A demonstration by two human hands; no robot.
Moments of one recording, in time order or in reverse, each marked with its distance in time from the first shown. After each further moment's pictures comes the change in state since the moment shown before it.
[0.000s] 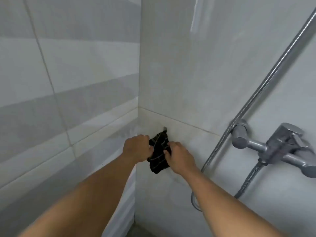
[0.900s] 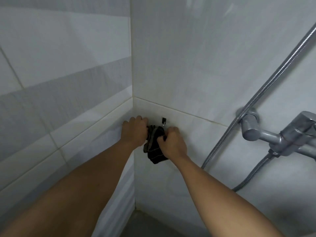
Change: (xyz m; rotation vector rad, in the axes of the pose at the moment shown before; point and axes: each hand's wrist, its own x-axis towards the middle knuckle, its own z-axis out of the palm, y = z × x) left_hand 0.045 -0.017 0.007 0.037 0.169 0.103; right_hand 0.035 -0.019 0.023 0.223 0.153 0.208
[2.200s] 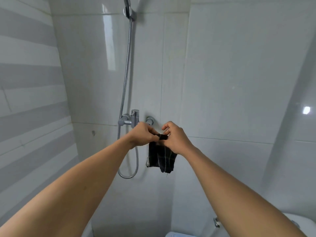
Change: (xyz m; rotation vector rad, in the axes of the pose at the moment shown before) left_hand -0.258 0.431 -0.258 -0.794 -0.338 0.171; right_hand -0.362 0.095 -0.425 0.145 0.140 -0.109
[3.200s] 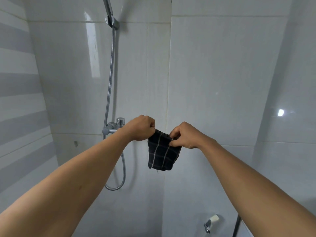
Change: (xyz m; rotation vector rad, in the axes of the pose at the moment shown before) left_hand 0.040 0.054 -0.002 0.509 0.009 0.254; right_hand 0.000 0.013 -0.098 -0.253 -0.142 0.057
